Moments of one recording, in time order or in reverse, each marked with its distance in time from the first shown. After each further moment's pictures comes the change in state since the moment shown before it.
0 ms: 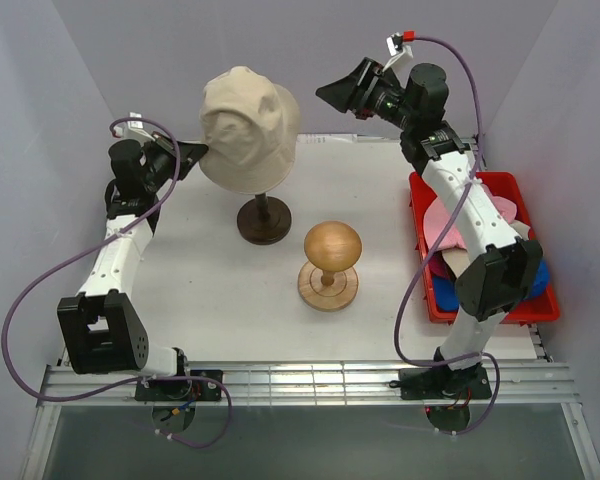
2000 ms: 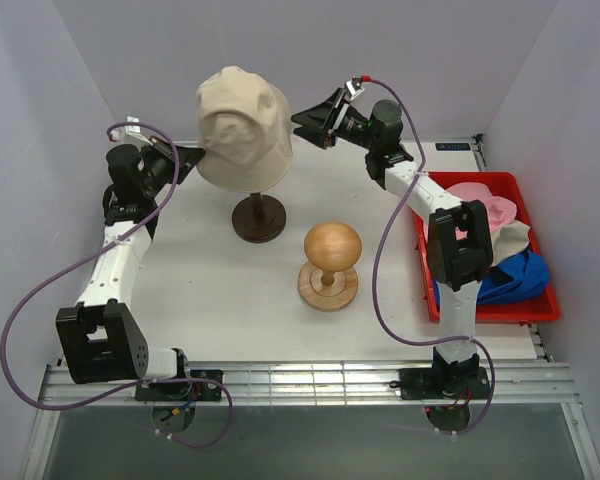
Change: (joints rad) left arm 0.005 -0.043 -0.034 -0.007 -0.006 0.031; right arm -0.017 0.335 -0.120 0.588 -0.293 0.644
